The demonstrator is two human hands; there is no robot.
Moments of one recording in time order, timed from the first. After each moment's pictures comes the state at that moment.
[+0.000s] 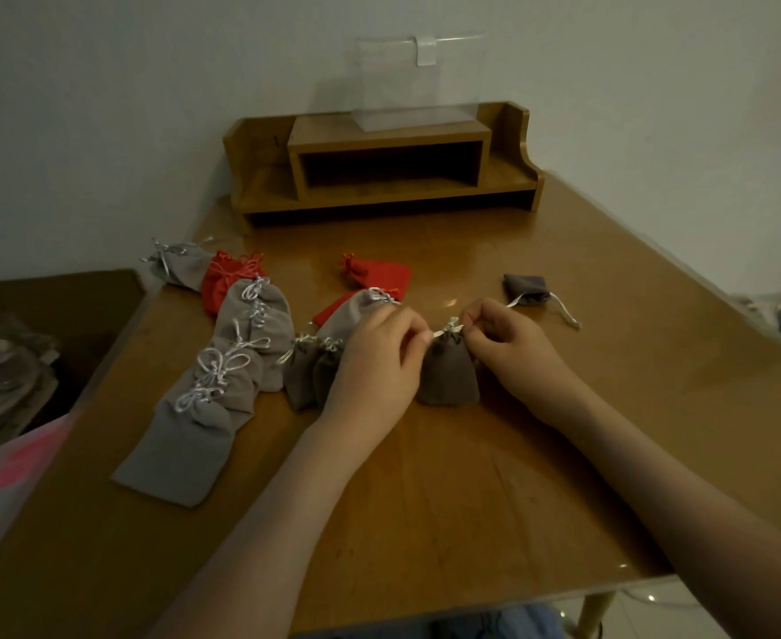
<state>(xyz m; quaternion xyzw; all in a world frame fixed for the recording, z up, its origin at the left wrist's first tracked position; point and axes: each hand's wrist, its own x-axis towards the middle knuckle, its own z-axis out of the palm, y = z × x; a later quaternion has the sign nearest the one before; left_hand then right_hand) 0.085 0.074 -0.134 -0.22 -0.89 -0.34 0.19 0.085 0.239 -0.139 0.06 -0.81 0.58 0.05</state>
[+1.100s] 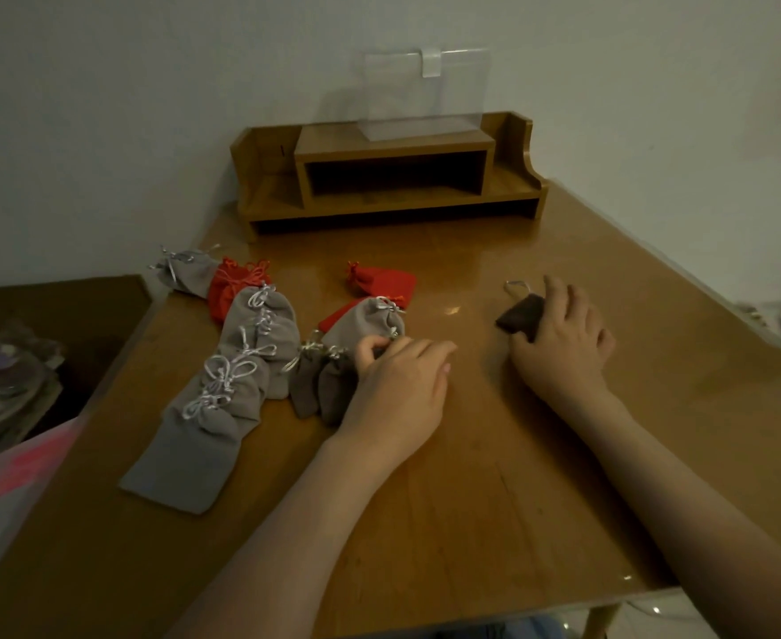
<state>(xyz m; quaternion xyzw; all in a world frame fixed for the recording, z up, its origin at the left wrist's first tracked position) 0.094 0.082 -0.143 -0.24 -0.94 -0.17 0.16 0.069 0.264 -0.144 -0.15 -0.95 0.22 0.13</state>
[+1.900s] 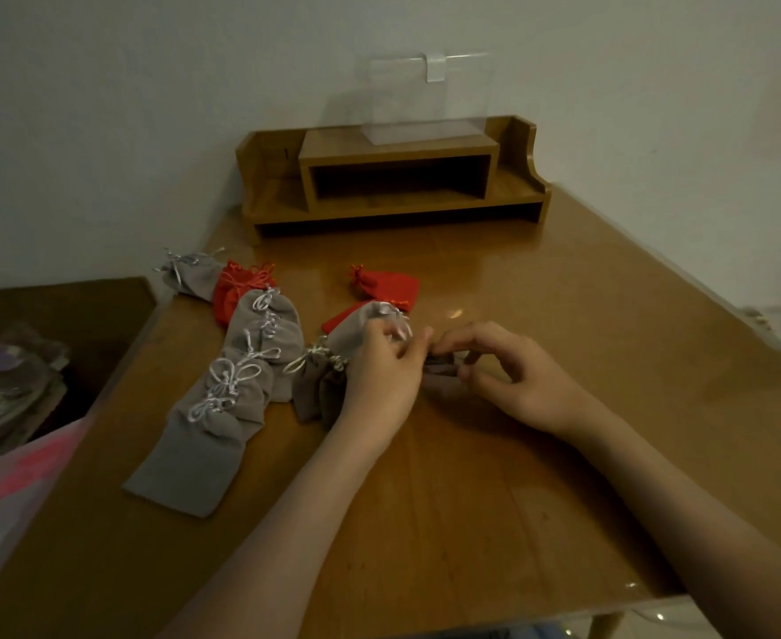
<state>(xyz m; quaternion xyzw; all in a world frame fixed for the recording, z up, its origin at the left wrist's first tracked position) 0.085 0.081 -0.129 -0.02 -0.82 -0.57 0.03 0.089 0.248 -0.135 0.30 -0.84 0.45 0.07</state>
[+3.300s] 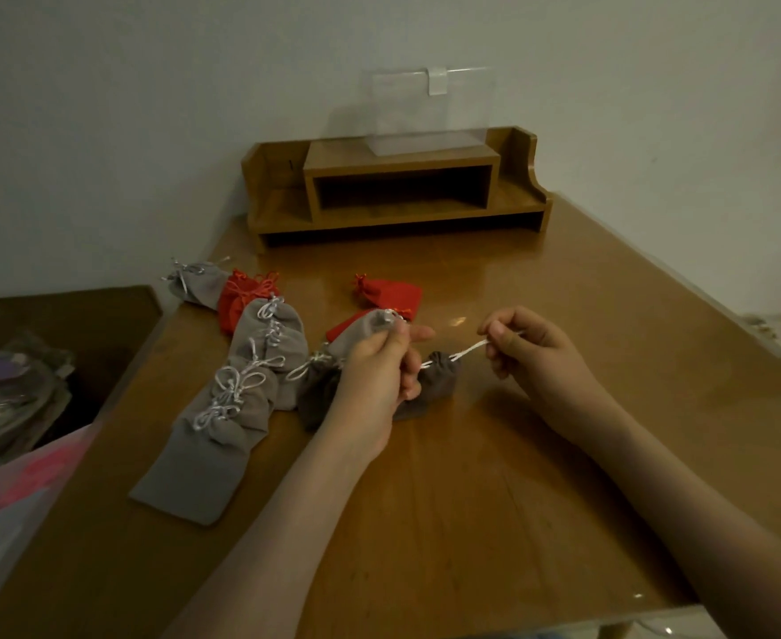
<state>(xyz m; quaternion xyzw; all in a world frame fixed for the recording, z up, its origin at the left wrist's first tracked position) 0.089 0.075 -0.116 0.01 -0.61 -0.79 -0.07 0.080 0.249 -0.135 0.09 -0.67 0.74 0.04</state>
